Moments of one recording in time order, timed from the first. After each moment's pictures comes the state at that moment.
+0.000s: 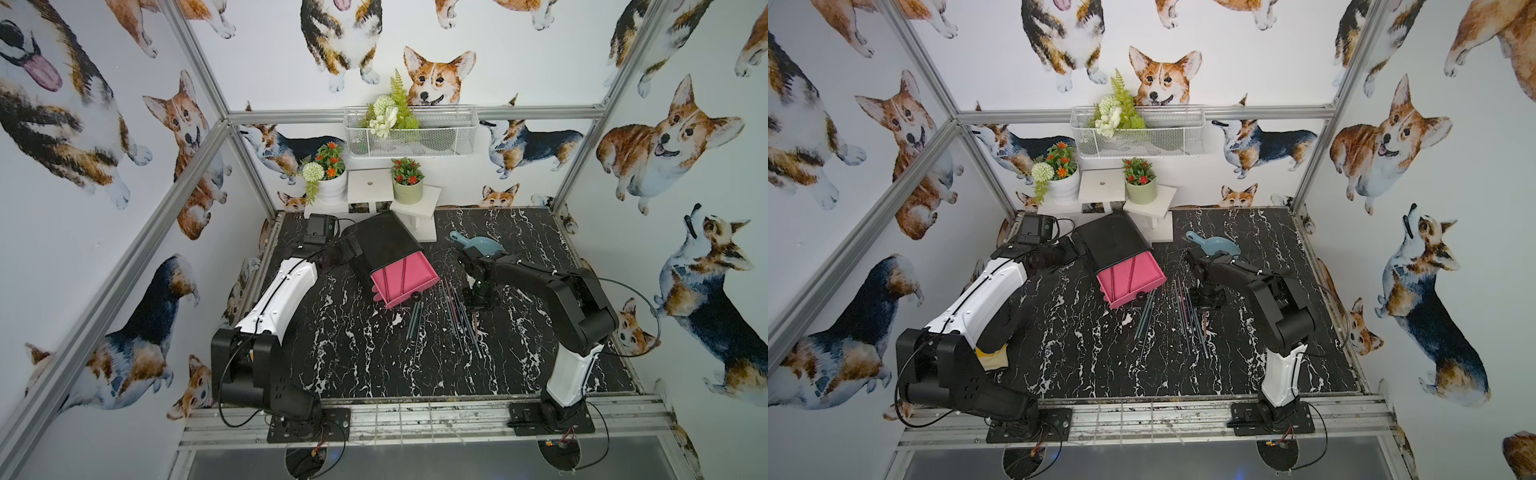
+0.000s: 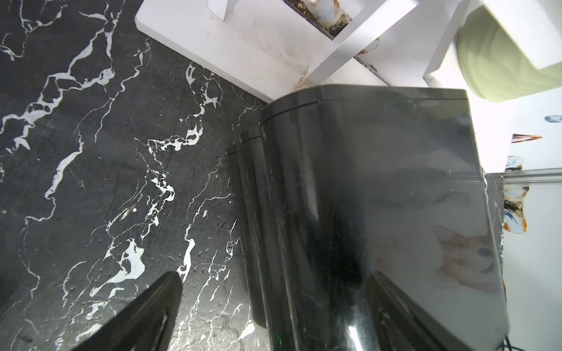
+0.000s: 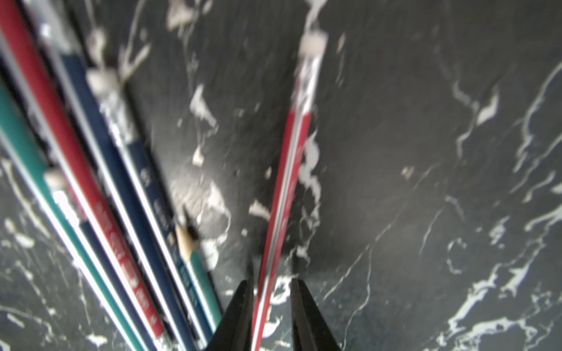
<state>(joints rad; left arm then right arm) -0.15 1.50 1.25 -0.61 0.06 -0.62 0.52 1.84 1.20 -0.91 0.03 0.40</state>
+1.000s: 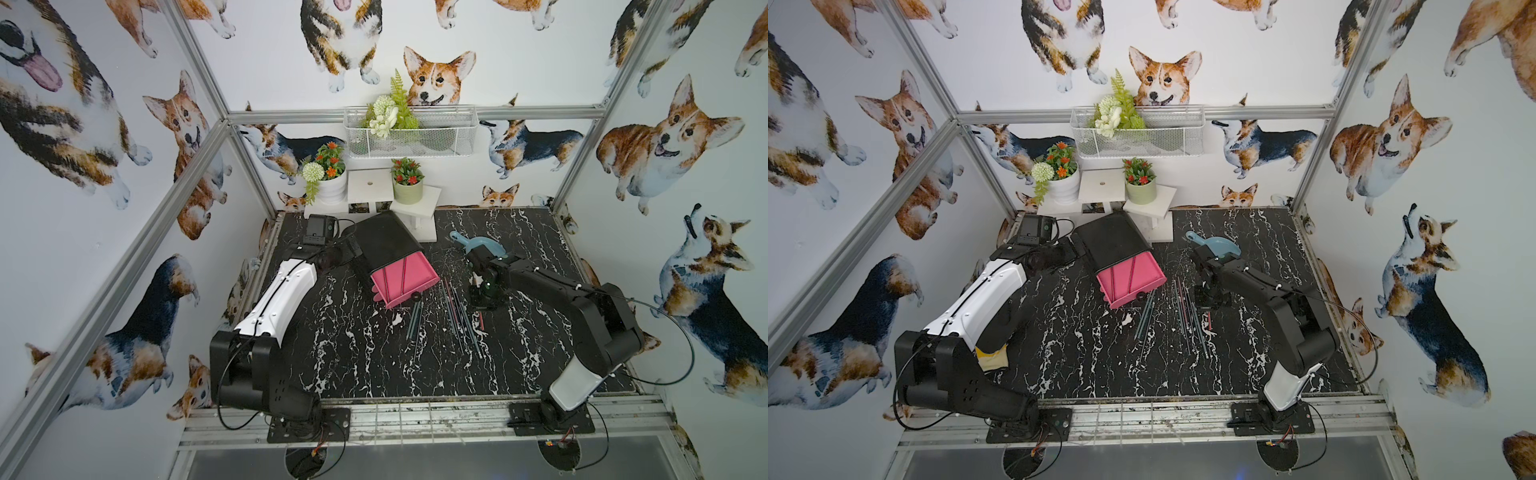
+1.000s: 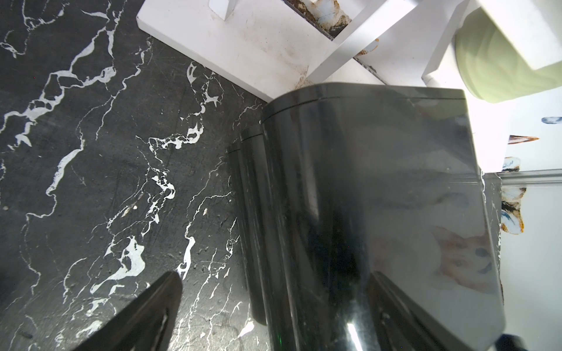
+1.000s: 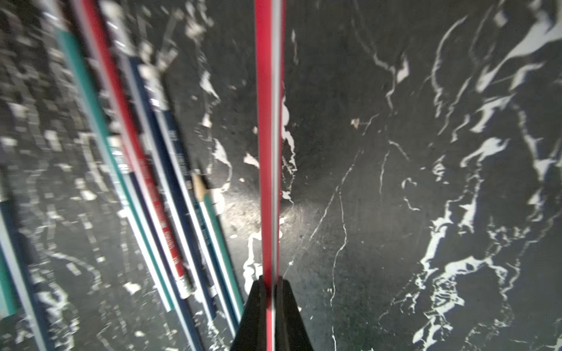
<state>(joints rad) -0.15 1.49 1.25 -0.61 0.06 -0.63 0.51 1.64 1.16 -0.93 0.02 0.46</state>
